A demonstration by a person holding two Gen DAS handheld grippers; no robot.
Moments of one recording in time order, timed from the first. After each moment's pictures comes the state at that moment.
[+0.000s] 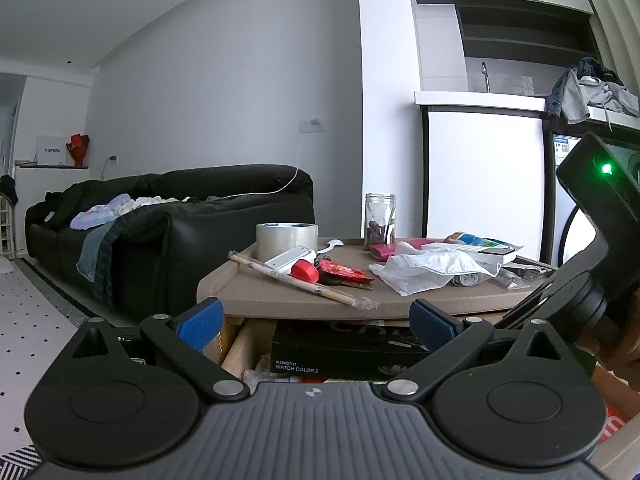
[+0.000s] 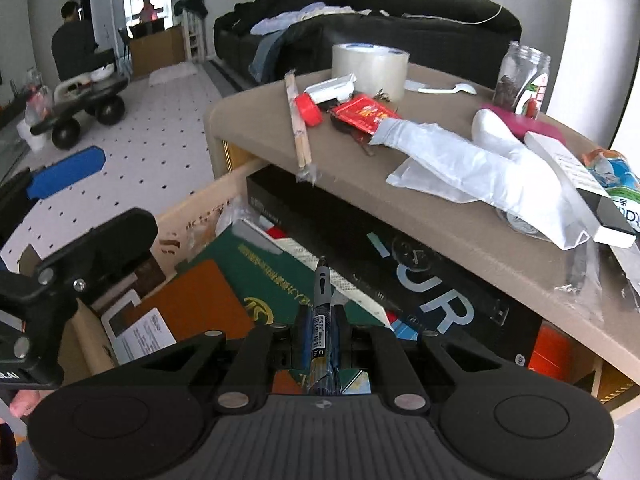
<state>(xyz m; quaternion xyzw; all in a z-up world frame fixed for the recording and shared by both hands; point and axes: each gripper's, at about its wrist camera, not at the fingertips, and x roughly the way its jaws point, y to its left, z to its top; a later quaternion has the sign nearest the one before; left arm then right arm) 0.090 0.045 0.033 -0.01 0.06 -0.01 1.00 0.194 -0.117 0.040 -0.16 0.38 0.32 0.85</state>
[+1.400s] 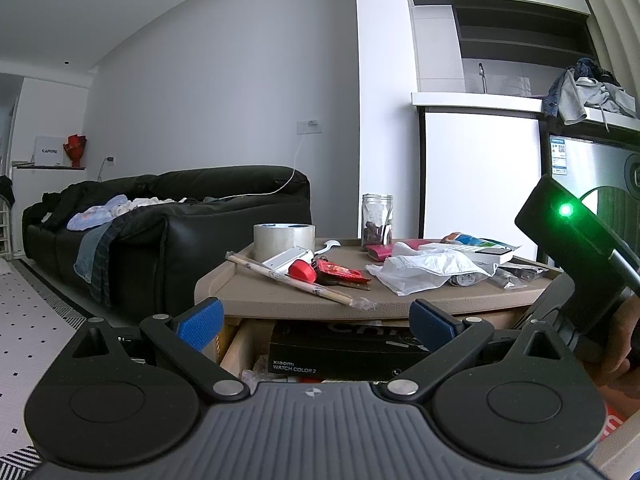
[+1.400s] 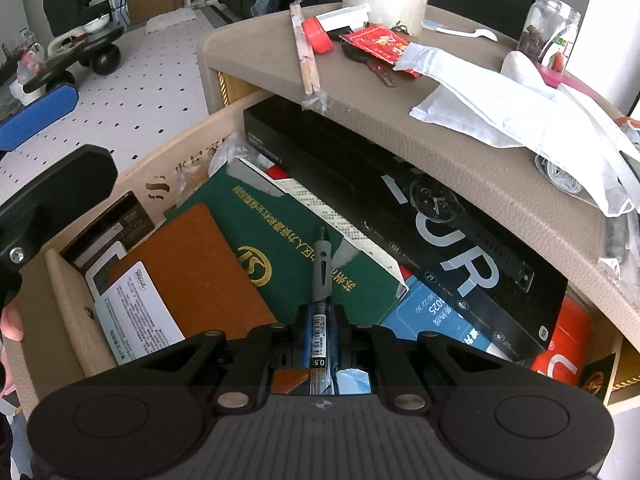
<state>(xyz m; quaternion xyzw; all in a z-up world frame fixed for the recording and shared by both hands) 0.089 0.046 0.032 -0.01 0.06 -0.01 1.00 0.210 -0.104 0.017 -0.19 0.45 0.31 0.81</state>
